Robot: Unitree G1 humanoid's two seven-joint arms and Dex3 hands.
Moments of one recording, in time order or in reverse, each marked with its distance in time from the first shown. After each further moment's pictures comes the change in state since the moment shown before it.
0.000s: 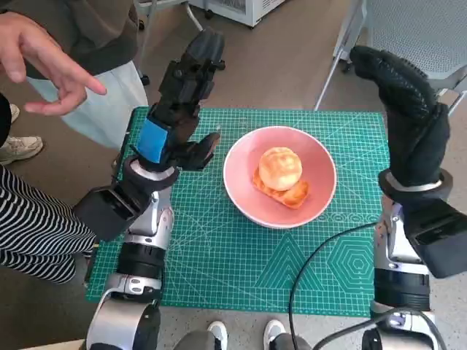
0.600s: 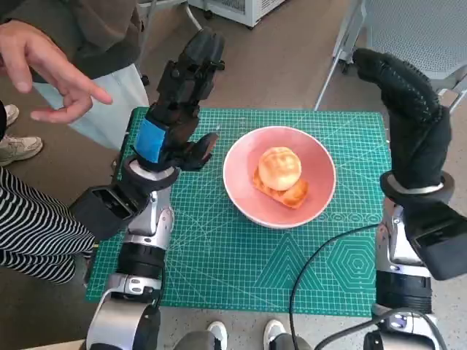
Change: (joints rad) left arm 0.000 -0.001 0.001 0.000 -0.034 0.013 -0.023; right arm 0.011 -0.005 0.001 -0.004 -0.001 0.000 -0.009
